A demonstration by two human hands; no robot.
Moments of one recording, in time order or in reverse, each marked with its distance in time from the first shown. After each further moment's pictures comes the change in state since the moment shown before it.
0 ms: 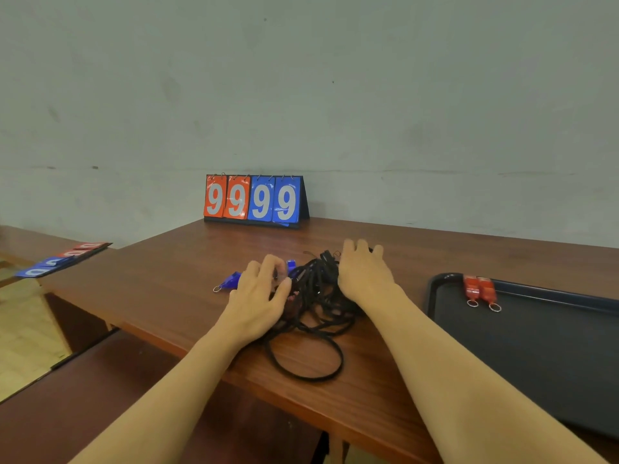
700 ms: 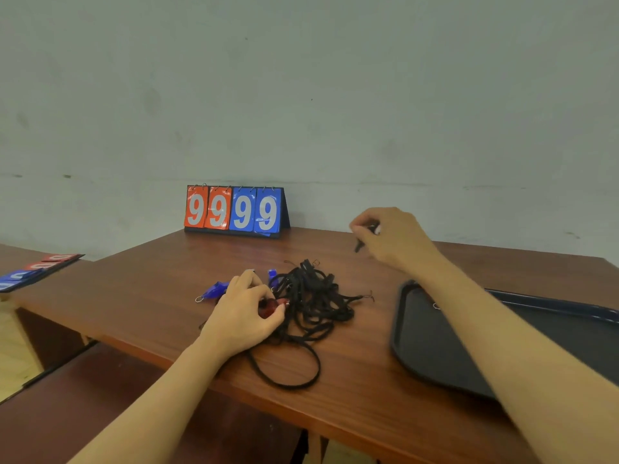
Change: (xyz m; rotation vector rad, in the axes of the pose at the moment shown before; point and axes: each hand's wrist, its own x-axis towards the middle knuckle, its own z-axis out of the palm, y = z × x) left_hand -0.001 0.002 0.004 0.207 0.010 0.158; right_hand -0.031 0.054 -0.107 0.413 0.221 -0.124
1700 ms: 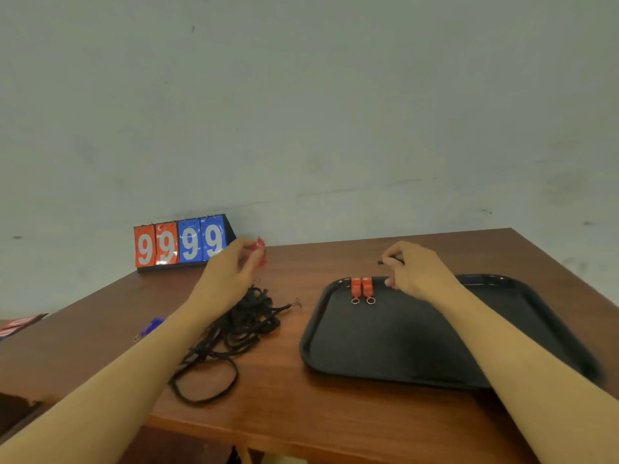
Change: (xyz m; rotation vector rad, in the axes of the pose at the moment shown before) left_hand 0.058 0.155 -0.030 -0.235 0.056 0.055; right_hand -0.083 0.132 -0.089 0.078 -0.022 0.428
